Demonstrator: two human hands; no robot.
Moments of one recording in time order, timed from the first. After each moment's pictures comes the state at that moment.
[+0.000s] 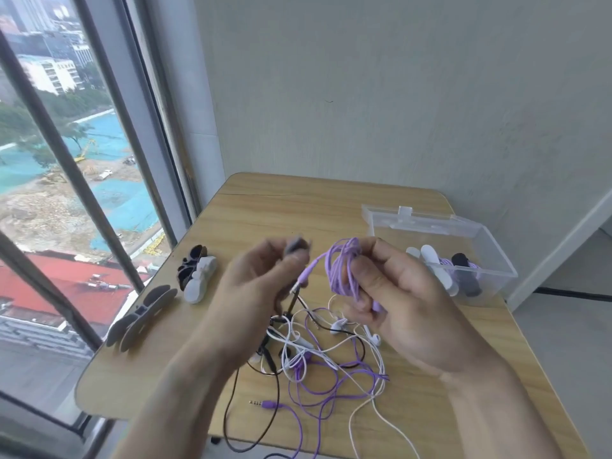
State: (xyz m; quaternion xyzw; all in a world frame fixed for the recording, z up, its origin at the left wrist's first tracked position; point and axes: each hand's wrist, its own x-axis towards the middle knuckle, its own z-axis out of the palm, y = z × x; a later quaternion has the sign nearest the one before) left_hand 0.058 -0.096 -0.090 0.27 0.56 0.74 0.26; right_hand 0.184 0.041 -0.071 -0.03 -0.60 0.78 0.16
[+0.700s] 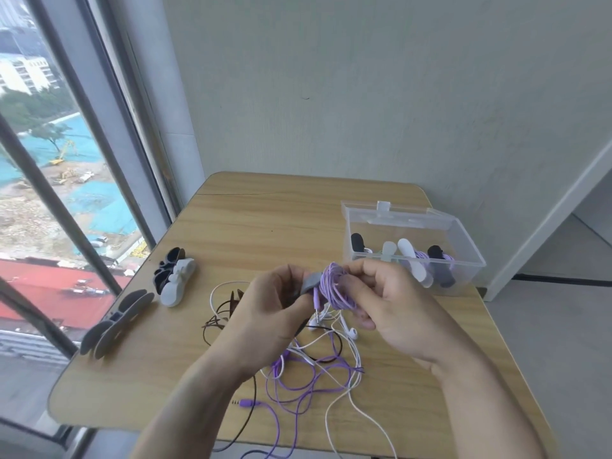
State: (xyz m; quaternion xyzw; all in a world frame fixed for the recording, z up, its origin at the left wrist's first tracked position) left_hand 0.087 -0.076 -0.099 0.34 0.64 0.62 0.29; right_hand 0.203 0.066 -0.083 -0.19 -0.75 0.61 0.13
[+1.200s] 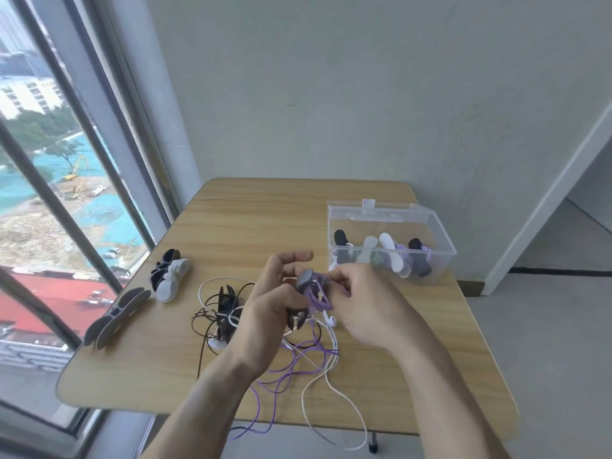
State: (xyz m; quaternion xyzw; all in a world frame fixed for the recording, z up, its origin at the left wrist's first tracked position) left_hand 0.124 -0.060 -0.095 0.26 0.54 0.72 0.34; right_hand 0.216 0.067 -0.087 -0.26 -0.86 0.43 0.12
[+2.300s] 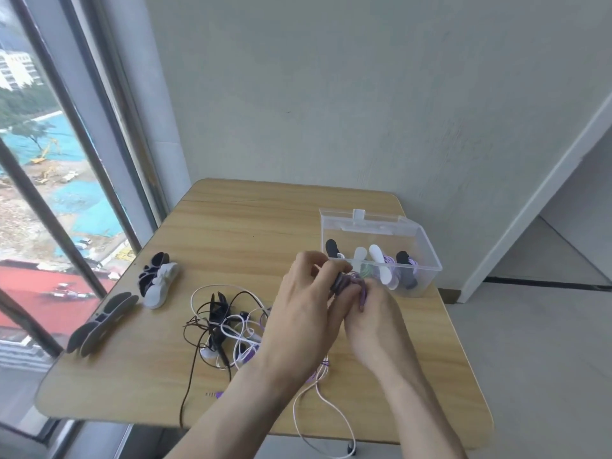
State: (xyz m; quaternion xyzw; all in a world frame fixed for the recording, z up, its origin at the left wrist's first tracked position) left_hand 0.141 -0.025 -0.098 0.49 0.75 0.44 -0.09; right_hand 0.225 0.059 -0.092 -0.34 -0.80 0.42 0.24
